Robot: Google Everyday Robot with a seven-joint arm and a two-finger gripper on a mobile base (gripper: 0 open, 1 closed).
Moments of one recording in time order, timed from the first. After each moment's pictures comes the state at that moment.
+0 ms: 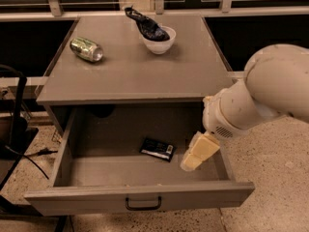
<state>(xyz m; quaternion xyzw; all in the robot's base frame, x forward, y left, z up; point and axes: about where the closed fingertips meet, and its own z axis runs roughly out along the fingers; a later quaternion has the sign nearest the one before) 0.465 -0.111 0.825 -0.55 0.80 0.04 0.25</state>
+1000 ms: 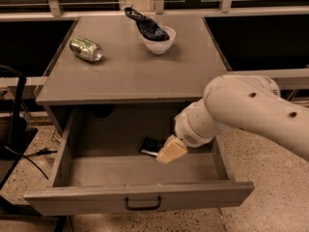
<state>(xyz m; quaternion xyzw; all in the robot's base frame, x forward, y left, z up) 0.493 -0.056 0.766 -0.53 0.80 0.07 0.26</state>
